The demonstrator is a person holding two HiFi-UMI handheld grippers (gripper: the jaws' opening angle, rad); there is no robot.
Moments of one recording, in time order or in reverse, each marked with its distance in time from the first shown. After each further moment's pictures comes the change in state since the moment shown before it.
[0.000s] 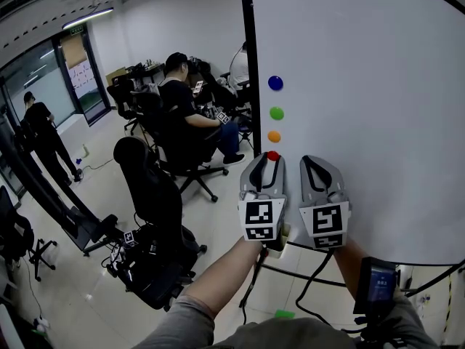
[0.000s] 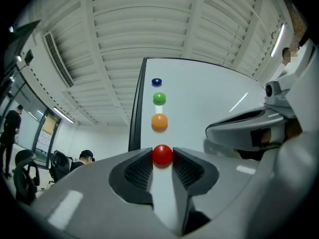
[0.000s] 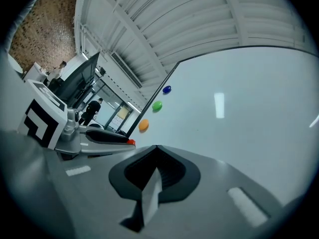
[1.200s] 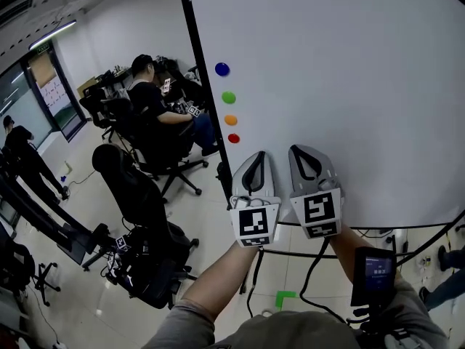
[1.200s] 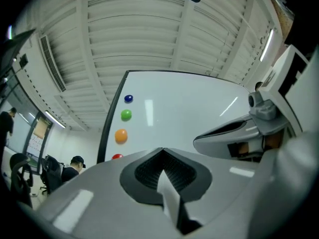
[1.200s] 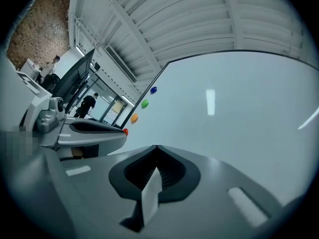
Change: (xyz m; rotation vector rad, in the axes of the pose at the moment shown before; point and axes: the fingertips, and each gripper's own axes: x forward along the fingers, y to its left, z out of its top) left arm -0.038 -0.073 0.030 0.025 -0.081 -0.079; right arm -0.057 -0.029 -0.010 0.002 0.081 -0.070
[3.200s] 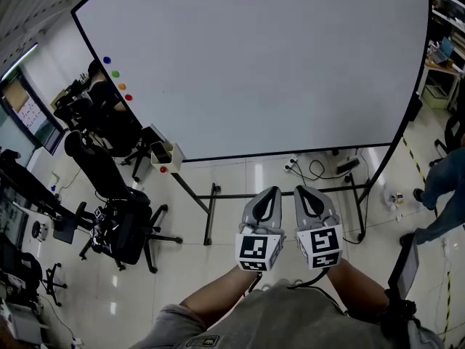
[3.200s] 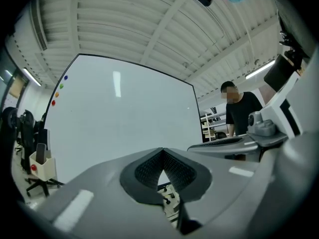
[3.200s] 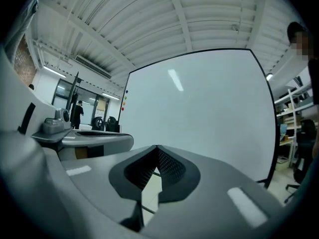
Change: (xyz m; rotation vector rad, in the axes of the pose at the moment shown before) left arm -0.233 -0.457 0.040 -0.227 0.292 -0.327; right arm -0.494 -0.110 -0.126 0.344 0.257 -0.124
